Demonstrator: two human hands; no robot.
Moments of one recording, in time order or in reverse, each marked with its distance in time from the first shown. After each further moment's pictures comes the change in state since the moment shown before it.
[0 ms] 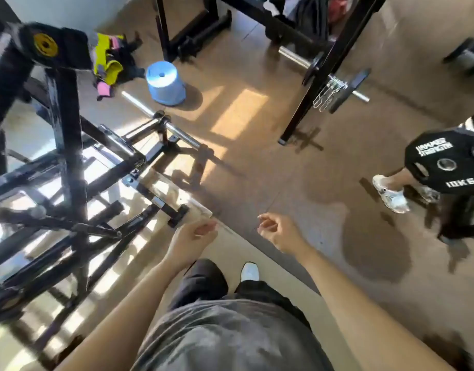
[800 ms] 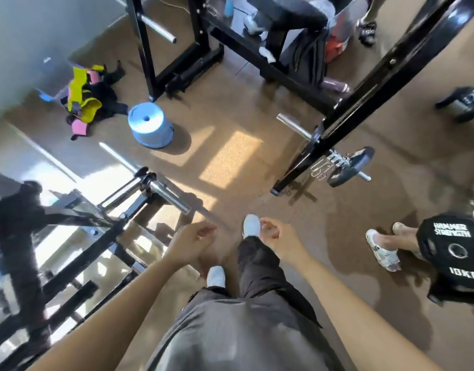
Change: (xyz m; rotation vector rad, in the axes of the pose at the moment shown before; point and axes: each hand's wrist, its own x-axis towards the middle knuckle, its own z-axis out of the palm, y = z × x) left_hand 0.339 0.154 -0.107 0.133 -0.148 -0.015; right_hand 0.275 -0.159 -0.181 0.004 0.060 0.109
